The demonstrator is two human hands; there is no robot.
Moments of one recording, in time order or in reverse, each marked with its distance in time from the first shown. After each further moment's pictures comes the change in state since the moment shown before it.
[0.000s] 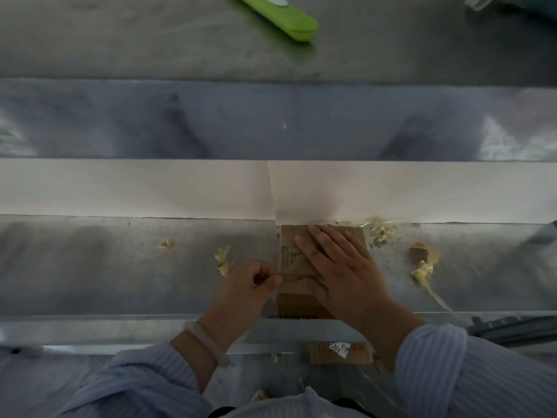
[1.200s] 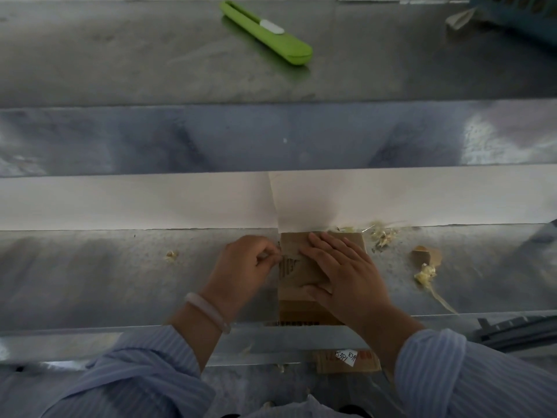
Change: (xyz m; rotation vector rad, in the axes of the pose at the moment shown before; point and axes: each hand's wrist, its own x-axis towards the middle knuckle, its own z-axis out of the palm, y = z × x) left_hand 0.029 0.030 -0.029 0.434 0.149 0.481; right_hand 0.001 -0.004 0.002 0.142 0.094 0.052
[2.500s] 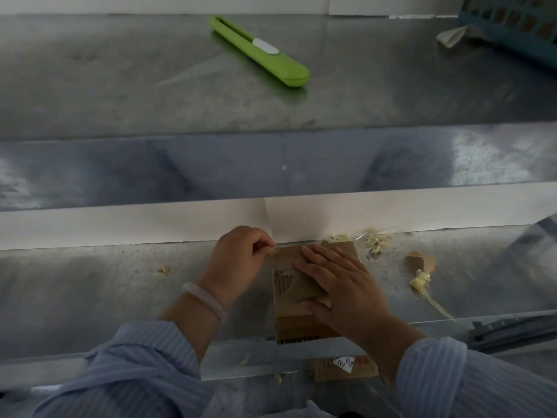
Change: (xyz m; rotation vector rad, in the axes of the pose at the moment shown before) left_hand 0.034 0.000 -0.008 0.054 -0.012 -0.043; right_hand -0.001 0.004 -0.001 0.022 -0.039 -0.036
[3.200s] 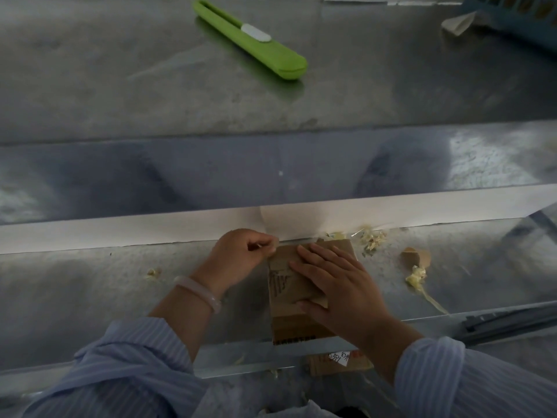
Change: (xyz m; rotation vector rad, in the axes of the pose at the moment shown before) left_hand 0.018 -0.014 0.013 -0.260 -0.259 -0.181; right_hand 0.000 -0.001 0.000 0.000 -0.003 0.012
